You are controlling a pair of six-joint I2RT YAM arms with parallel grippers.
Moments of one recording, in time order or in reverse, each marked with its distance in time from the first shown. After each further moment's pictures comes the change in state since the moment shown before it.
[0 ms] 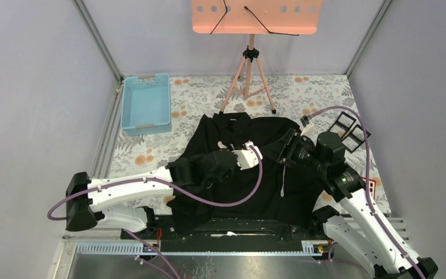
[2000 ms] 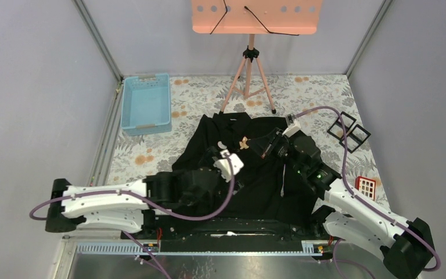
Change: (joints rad) left arm -0.160 -0.167 -0.115 -0.044 -0.092 -0.249; right arm 0.269 0.202 -0.144 0.438 0.435 0.021
